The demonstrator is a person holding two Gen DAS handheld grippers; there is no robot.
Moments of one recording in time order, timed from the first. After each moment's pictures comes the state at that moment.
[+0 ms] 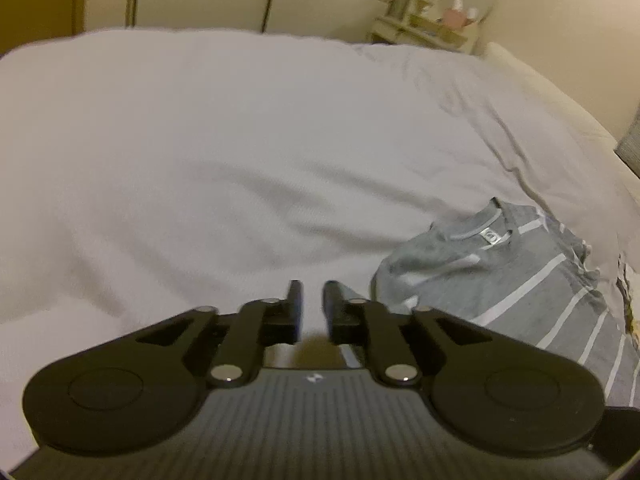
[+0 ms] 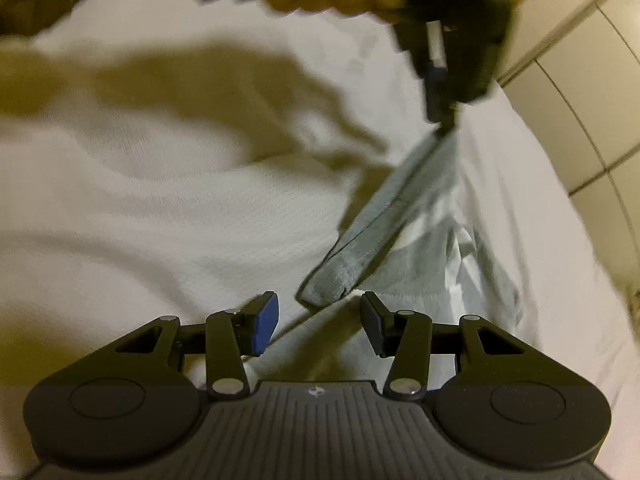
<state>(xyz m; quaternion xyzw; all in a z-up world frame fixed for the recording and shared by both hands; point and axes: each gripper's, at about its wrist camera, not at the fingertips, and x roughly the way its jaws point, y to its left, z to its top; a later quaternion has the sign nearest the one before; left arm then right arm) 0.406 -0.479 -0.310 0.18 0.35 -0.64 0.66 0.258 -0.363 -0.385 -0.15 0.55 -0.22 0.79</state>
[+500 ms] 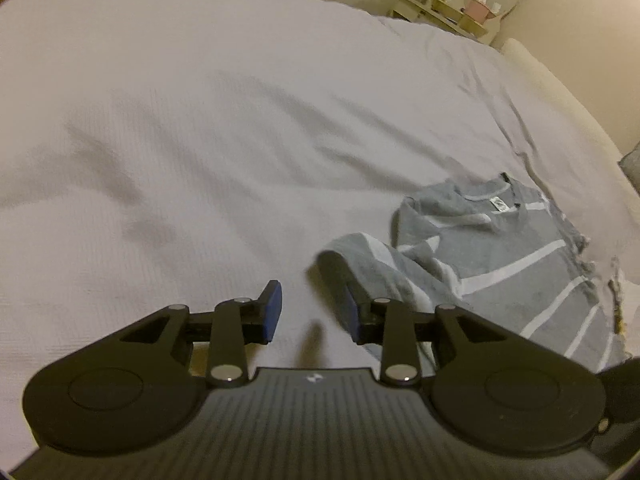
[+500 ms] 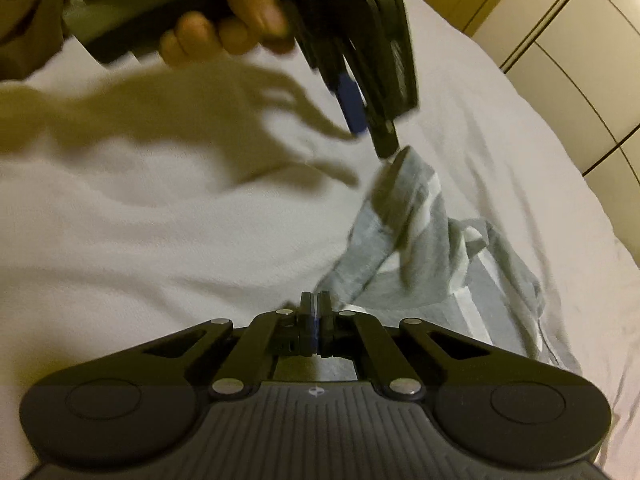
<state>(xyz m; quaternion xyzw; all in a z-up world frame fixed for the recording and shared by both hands) 0.418 -0.458 -0.355 0.15 0.45 -0.62 0.62 0.253 -0.370 -0.369 -0.06 0.52 -0.23 0.82</state>
